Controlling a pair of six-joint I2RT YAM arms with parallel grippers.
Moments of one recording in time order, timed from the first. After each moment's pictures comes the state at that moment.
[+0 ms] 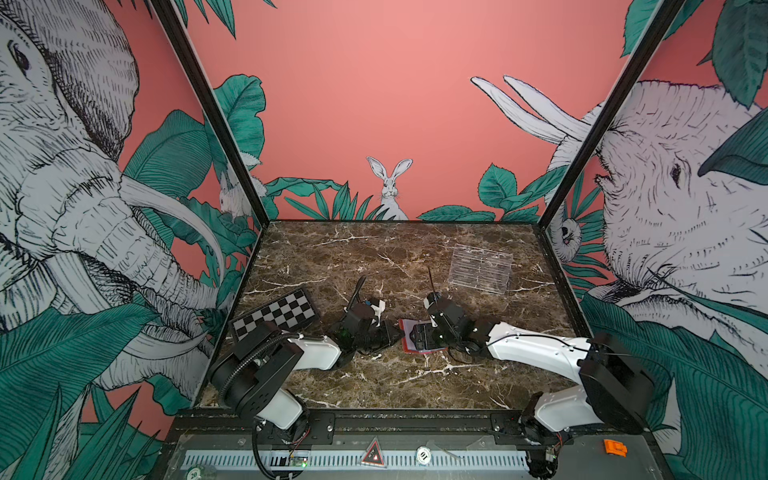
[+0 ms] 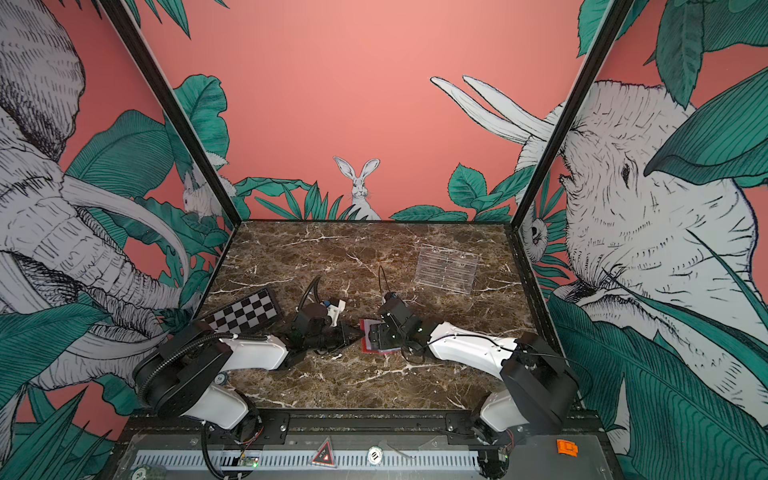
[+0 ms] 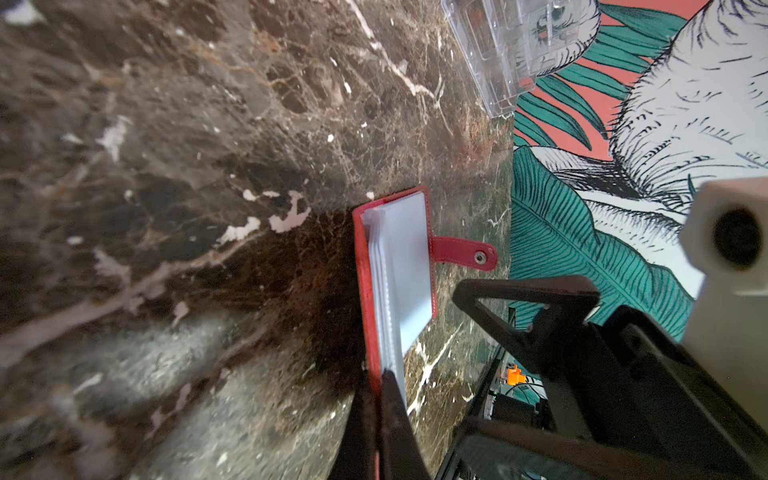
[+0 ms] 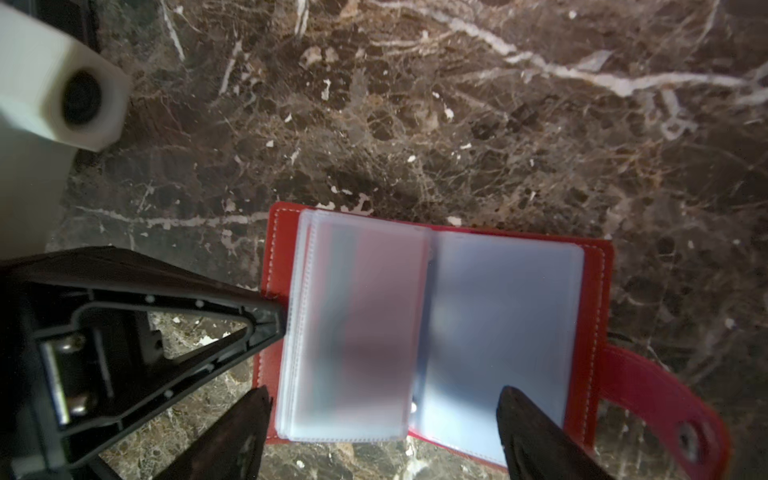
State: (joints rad) left arm -0.73 1.52 0.42 0.51 0.43 -1.03; right arm 0.88 1.44 0.75 -0.25 0.00 0.63
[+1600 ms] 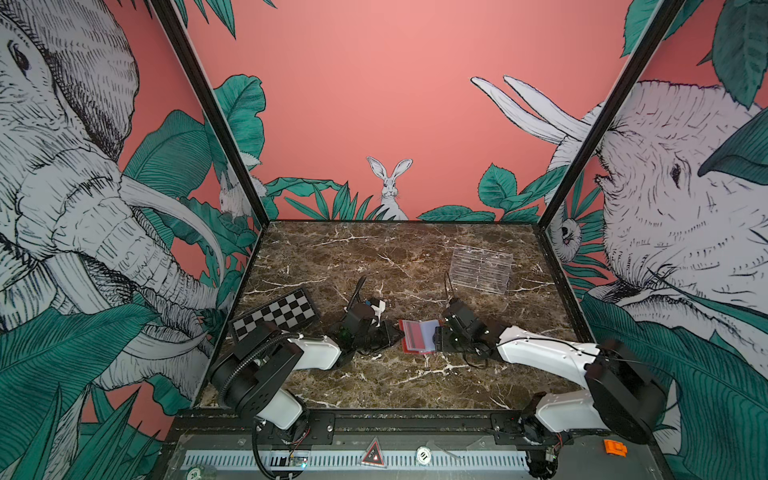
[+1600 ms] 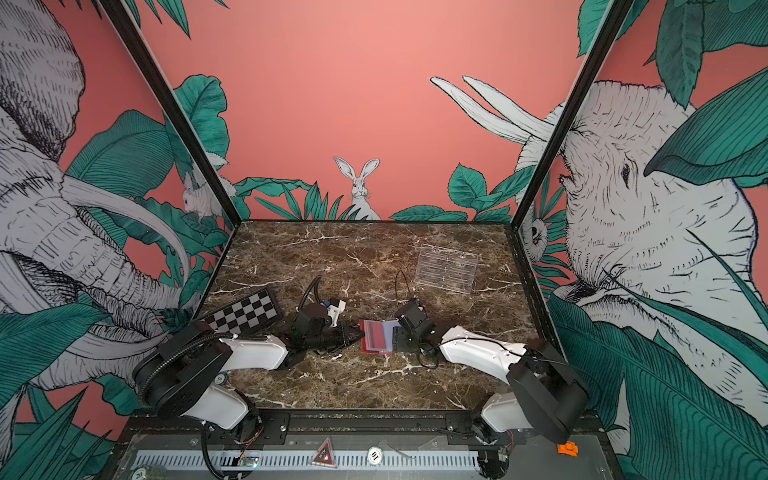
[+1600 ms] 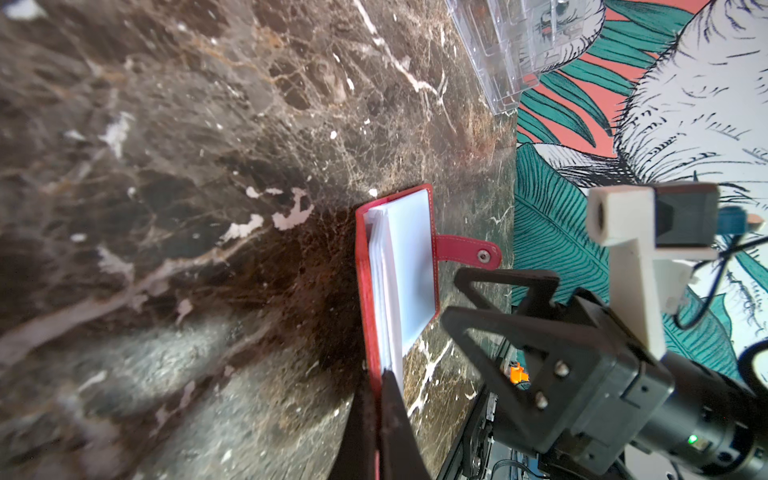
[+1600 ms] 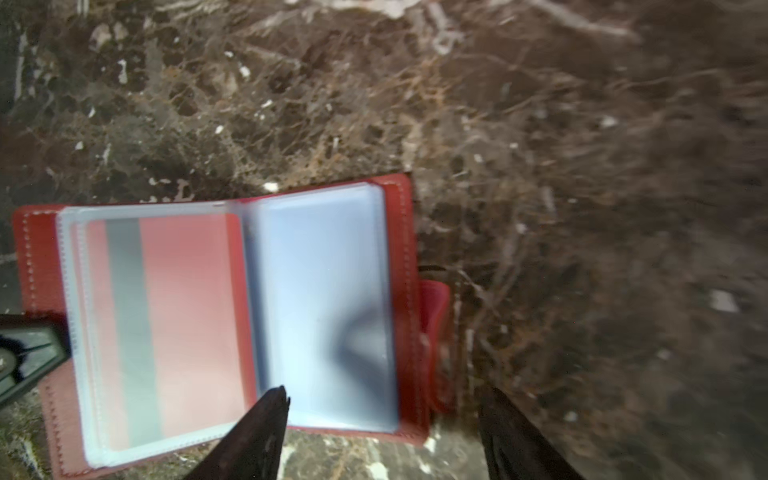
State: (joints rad) left arm -0.73 1.52 0.42 0.50 0.44 -1.03; right arm 0.77 1.33 0.63 -0.36 0.11 0.70
